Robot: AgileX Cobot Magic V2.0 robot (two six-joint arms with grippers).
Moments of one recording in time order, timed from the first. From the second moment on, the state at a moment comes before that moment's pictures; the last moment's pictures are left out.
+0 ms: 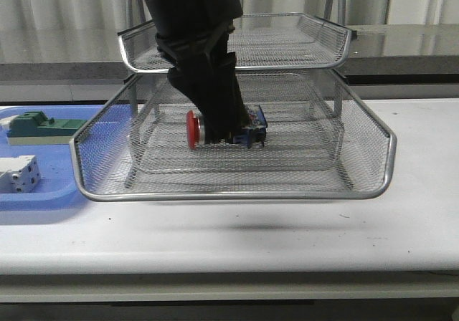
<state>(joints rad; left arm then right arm) -0.67 1.89 -1.64 -0.16 1.05 0.85 0.09 0.48 -0.72 0.02 1.05 0.01</state>
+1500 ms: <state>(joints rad) -0.08 0.96 -0.96 -0.29 0.70 0.59 0.09 0.48 -0.72 0.02 1.05 0.01</state>
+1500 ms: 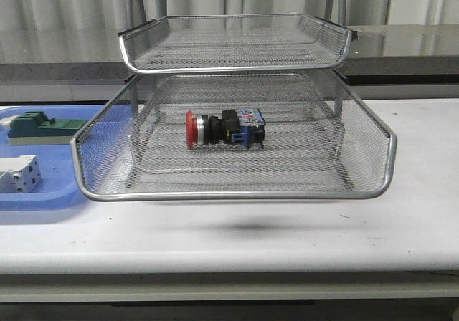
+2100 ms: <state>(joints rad) -0.08 0.32 -0.41 -0.47 0.38 0.59 0.09 0.48 -0.72 0.02 1.05 0.01</state>
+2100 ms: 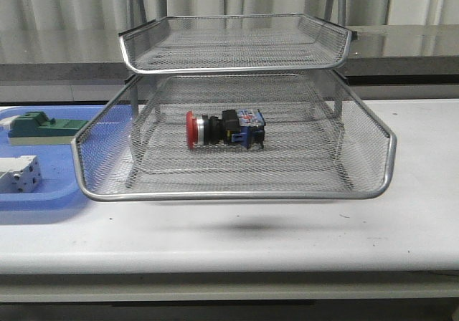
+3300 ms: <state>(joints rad) -0.07 0.17 -0.25 -0.55 0.19 0.59 0.09 0.48 -0.72 0.02 1.05 0.01</state>
